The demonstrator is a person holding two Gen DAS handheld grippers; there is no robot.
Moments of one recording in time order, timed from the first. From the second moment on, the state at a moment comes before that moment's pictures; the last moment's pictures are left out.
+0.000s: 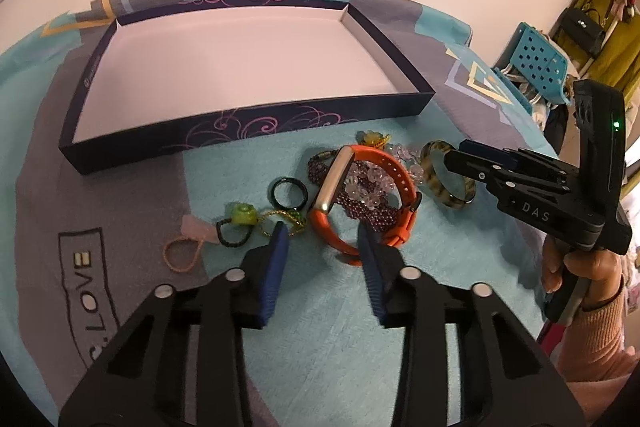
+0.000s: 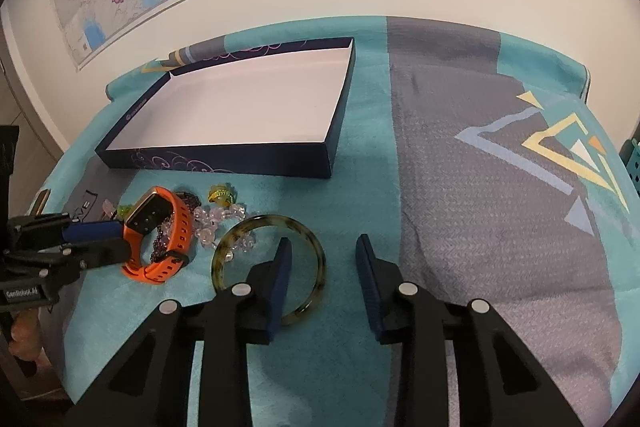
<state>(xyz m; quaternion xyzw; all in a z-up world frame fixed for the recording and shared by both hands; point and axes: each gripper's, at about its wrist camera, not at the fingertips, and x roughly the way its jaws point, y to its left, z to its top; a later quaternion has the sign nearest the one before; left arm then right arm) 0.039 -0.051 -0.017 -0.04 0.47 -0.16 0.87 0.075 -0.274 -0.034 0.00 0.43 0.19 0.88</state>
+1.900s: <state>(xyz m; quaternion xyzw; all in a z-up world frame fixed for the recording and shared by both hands) 0.194 -0.001 0.031 0.10 0.44 -0.13 0.88 0.237 -0.203 0.001 0.04 0.43 0.21 0.88</state>
